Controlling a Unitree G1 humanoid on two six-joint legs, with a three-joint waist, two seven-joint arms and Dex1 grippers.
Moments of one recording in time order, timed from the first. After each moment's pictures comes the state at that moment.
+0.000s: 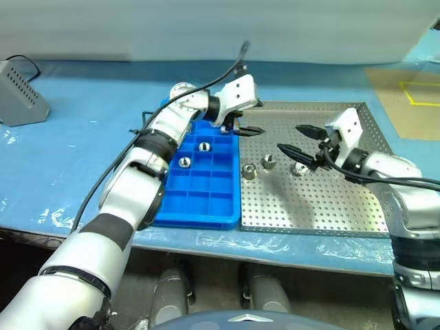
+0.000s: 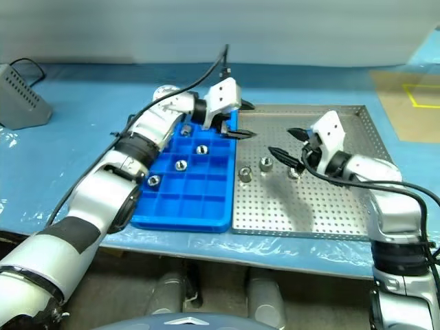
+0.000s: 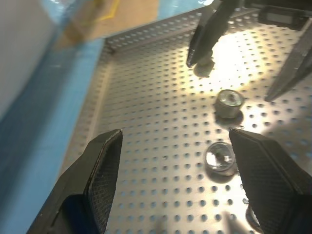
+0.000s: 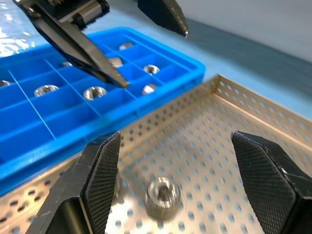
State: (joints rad) left arm -1.36 0.14 -0.29 1.04 0.04 -0.11 -1.21; right arm -0.28 -0.67 -0.20 -0.31 0.40 0.60 0.76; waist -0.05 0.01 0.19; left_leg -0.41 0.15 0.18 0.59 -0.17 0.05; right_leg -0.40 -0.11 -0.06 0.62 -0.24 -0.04
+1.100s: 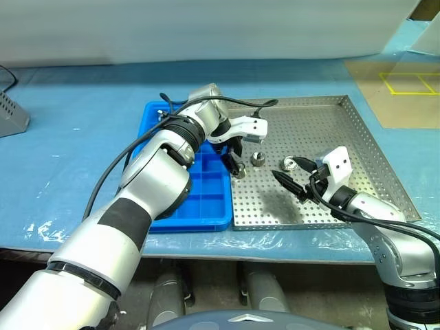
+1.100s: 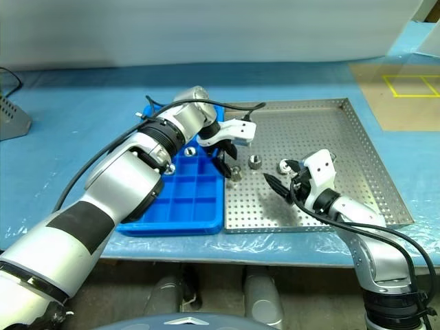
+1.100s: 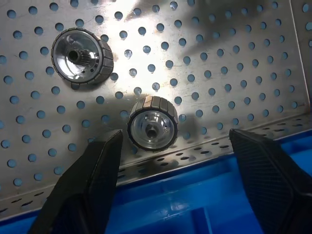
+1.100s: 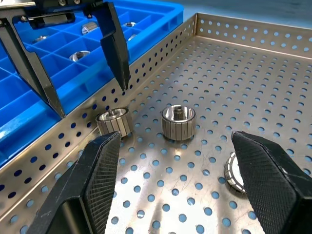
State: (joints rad) left arm -1.49 0.03 -0.48 1.24 0.37 0.19 -1.51; right arm -0.04 -0.54 -0.16 -0.50 0.43 0.65 0.54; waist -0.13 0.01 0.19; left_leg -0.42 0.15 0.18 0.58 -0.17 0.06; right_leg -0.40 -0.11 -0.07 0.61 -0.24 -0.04
